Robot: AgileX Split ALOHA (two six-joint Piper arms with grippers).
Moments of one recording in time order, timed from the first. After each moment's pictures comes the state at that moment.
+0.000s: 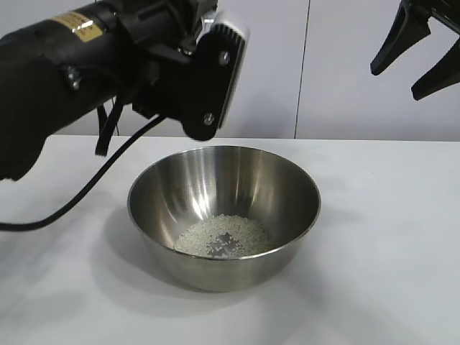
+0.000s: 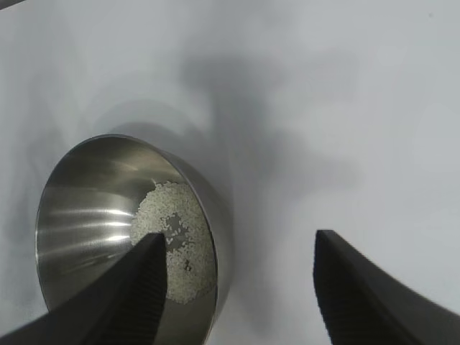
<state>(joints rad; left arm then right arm) -0.85 1.73 -0.68 -0.29 -1.15 2.13 -0.04 1.61 -1.30 0.51 0.92 -0.15</state>
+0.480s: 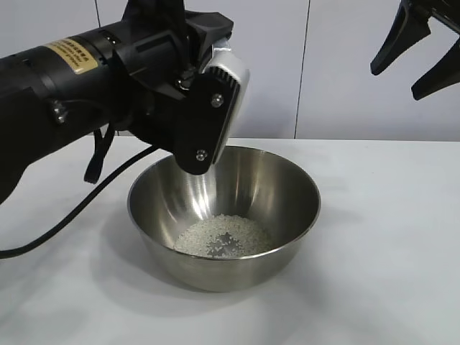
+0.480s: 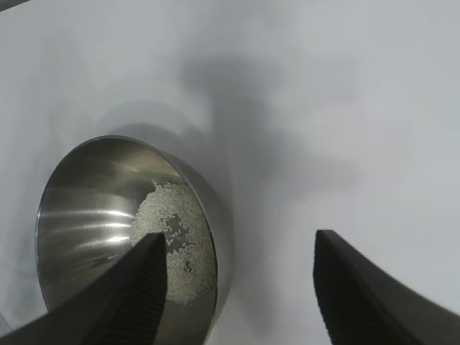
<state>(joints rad) -0.85 1.73 -0.67 -0.24 -1.15 2.14 -0.04 1.61 -1.30 0.51 0.92 -0.15</state>
